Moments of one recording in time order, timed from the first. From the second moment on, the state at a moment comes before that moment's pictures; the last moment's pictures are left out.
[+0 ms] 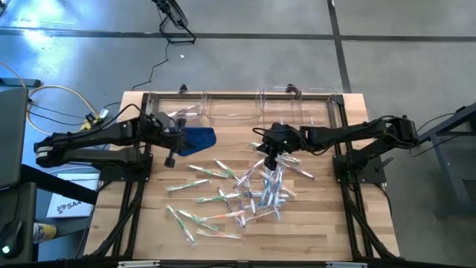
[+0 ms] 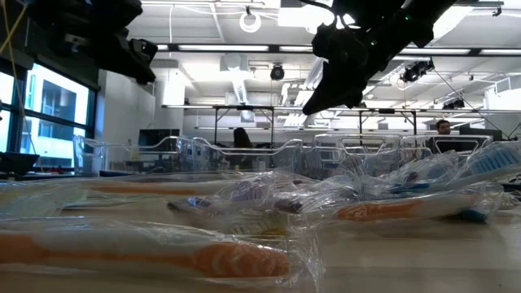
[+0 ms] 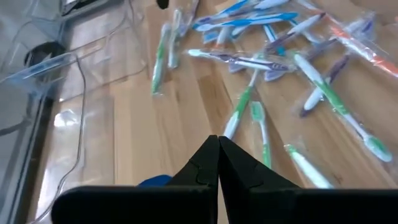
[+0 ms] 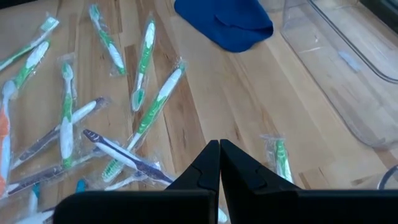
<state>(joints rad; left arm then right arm) 0.27 0.73 0.62 -0.47 0.23 0.52 -0.09 1.41 0.81 -0.07 0.04 0.21</state>
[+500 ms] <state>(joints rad) 0.27 0.94 0.62 -0.41 0.23 0.68 -0.09 1.41 0.81 -0.06 0.04 0.21</state>
